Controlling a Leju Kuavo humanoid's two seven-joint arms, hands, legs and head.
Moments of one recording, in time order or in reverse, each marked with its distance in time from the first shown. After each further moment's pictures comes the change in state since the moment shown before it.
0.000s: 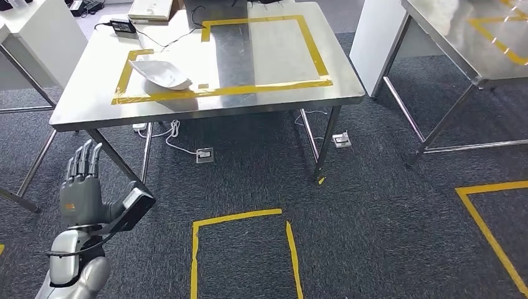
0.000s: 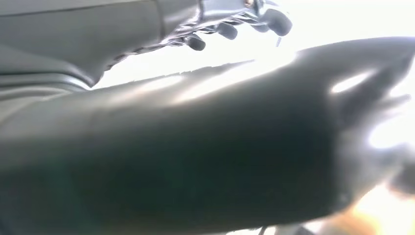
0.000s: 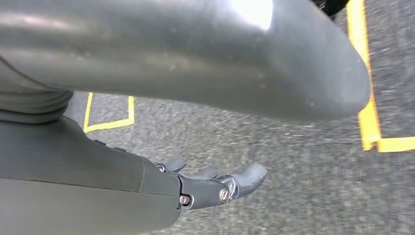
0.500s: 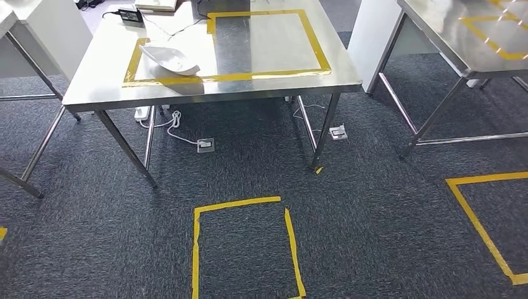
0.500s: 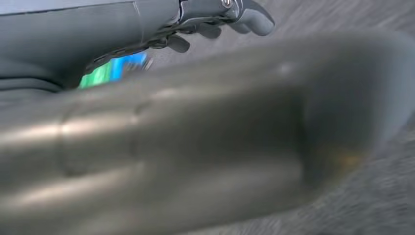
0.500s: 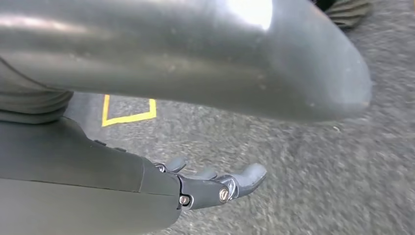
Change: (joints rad) left arm 0.160 -0.162 0.679 0.993 0.549 -0.272 0.352; right arm 0.000 -0.057 -0.006 0.000 0.035 0.036 0.041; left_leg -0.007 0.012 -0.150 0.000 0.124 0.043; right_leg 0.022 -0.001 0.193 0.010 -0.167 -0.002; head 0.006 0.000
